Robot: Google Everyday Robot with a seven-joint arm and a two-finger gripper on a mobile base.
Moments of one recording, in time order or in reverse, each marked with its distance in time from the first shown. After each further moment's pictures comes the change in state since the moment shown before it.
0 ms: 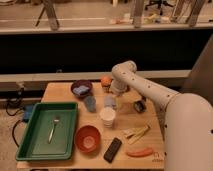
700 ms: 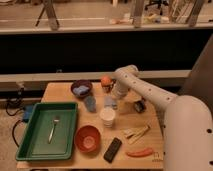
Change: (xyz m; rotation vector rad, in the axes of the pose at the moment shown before) arm 0.011 0.009 0.023 -0.020 -0.024 0.000
